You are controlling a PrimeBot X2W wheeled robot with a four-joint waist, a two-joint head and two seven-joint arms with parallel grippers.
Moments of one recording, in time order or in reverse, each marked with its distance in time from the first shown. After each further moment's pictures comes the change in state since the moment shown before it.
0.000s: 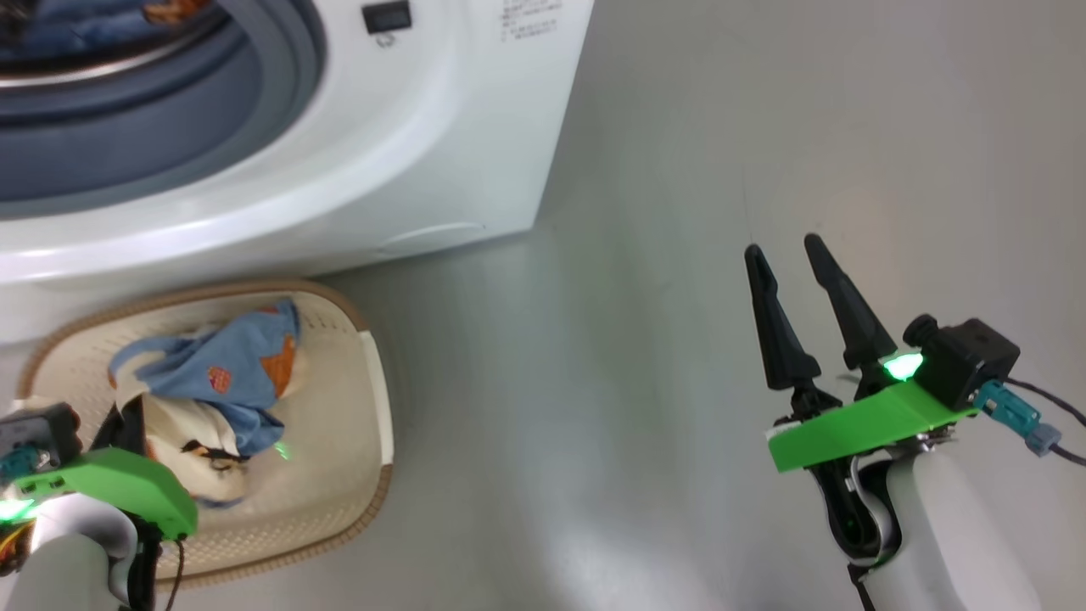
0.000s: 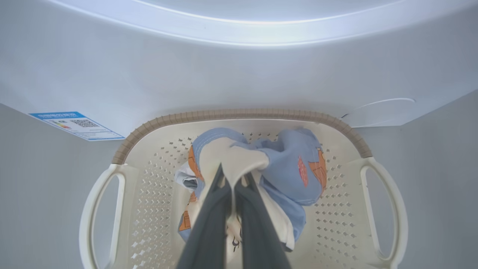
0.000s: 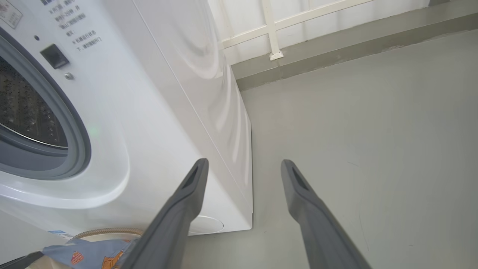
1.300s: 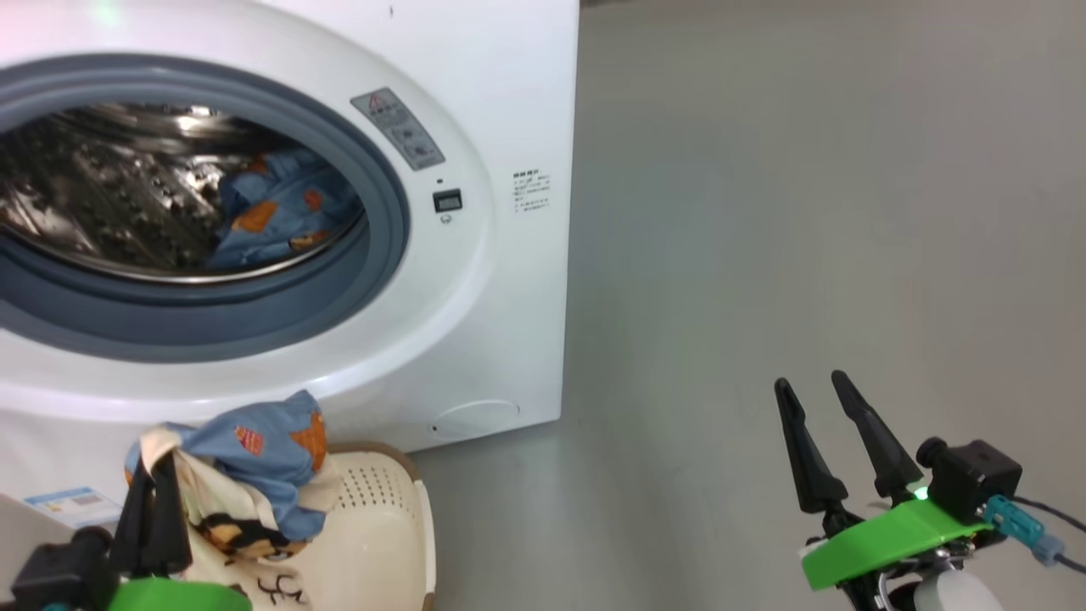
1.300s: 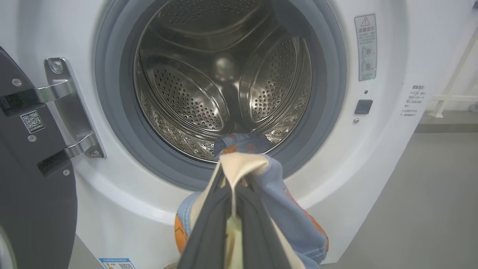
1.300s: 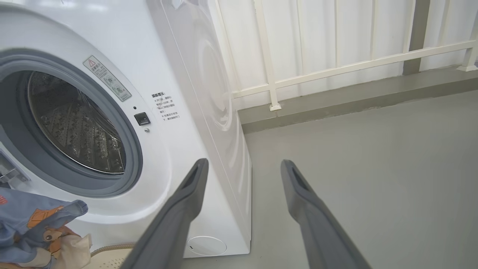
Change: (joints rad) left arm 0.510 -0.164 0.064 -0.827 0.042 0.090 -0.007; right arm 0.230 -0.034 -0.035 0.002 -0.033 0.000 0.000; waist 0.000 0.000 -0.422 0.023
